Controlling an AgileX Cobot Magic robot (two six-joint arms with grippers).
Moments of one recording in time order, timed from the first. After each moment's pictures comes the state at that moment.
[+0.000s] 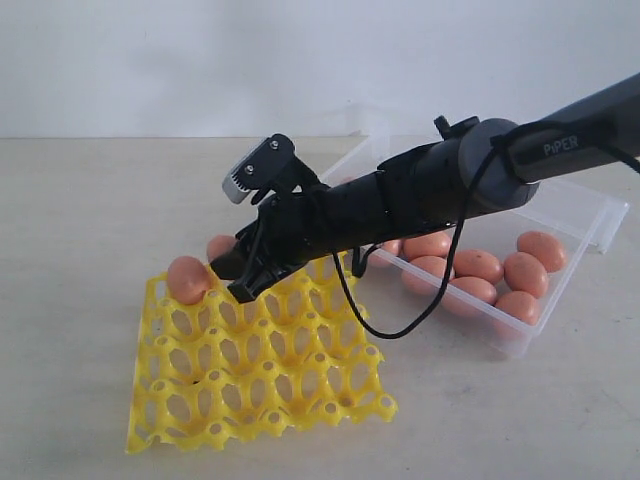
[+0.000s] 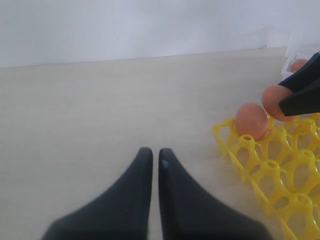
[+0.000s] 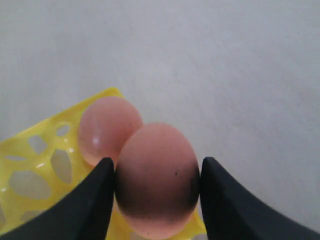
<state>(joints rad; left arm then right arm) -0.03 0.00 0.00 -0.19 0.34 0.25 0.45 2.13 -1.28 1.74 0.52 -2.08</state>
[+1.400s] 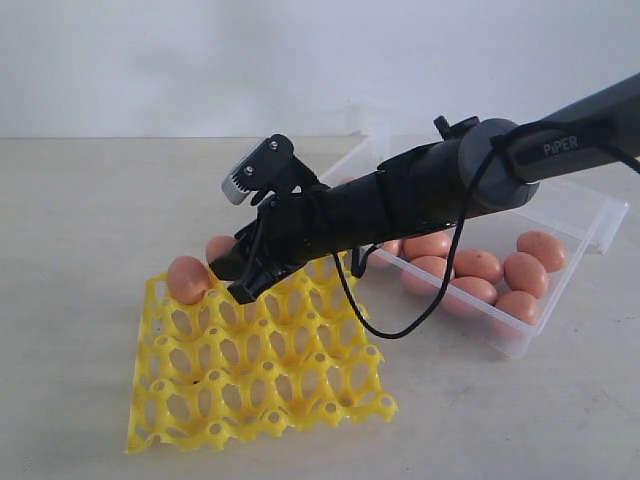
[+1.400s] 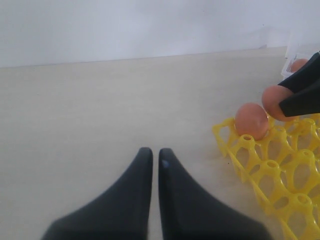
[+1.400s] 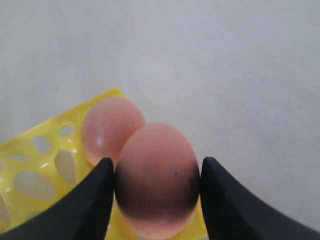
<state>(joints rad) -0.03 0.00 0.00 -0.19 0.34 0.25 0.45 2.13 -1.28 1.74 0.53 -2.08</state>
